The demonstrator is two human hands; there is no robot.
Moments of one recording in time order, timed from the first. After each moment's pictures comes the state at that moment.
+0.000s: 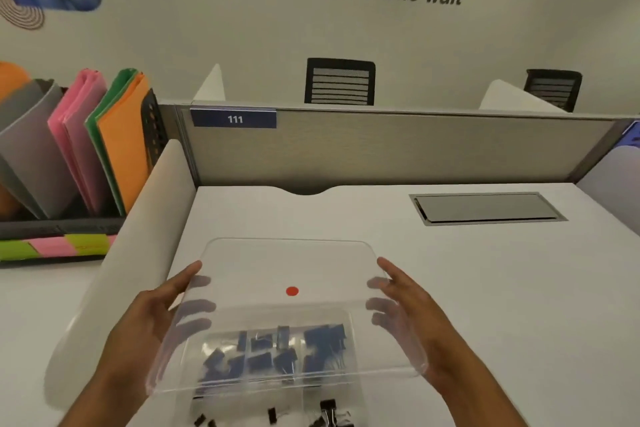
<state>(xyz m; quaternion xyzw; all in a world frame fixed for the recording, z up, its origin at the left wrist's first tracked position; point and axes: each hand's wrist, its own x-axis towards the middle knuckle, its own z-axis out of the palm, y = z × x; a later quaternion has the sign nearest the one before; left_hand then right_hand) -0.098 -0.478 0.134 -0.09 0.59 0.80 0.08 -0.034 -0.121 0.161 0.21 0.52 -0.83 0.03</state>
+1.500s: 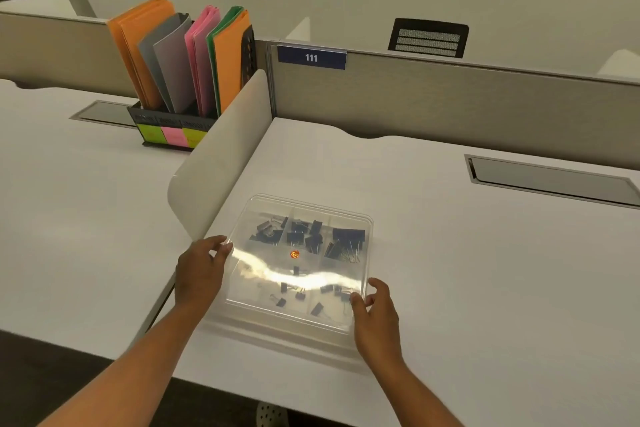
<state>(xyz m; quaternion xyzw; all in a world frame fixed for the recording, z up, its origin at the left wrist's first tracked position) 0.055 -0.480 0.034 -0.20 0.89 0.37 -0.16 0.112 -0.165 0.029 0.16 0.85 -0.51 0.04</state>
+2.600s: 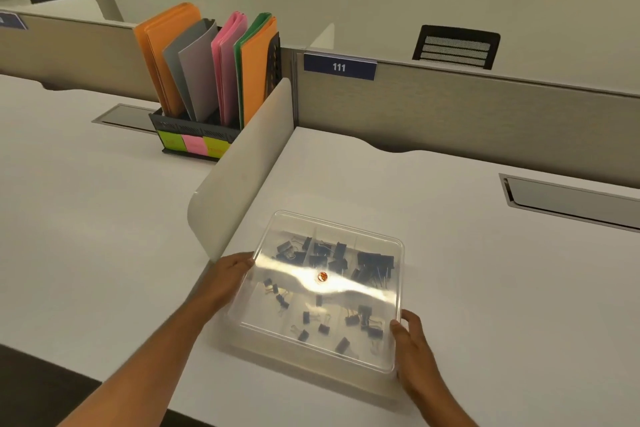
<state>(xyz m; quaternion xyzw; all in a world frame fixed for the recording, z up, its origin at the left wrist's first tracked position) 0.011 -0.501 0.038 -0.21 0.81 0.54 0.08 0.080 -0.151 0.017 0.19 0.79 -0.57 0.15</state>
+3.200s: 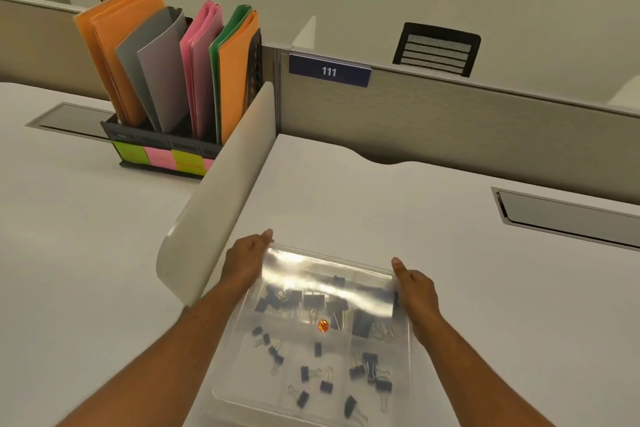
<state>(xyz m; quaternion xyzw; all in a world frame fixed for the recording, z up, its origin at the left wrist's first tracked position) -0.124 -0.482 0.024 -0.21 0.81 0.54 0.04 -0.094 -0.160 0.033 0.28 0.81 -0.51 0.07</state>
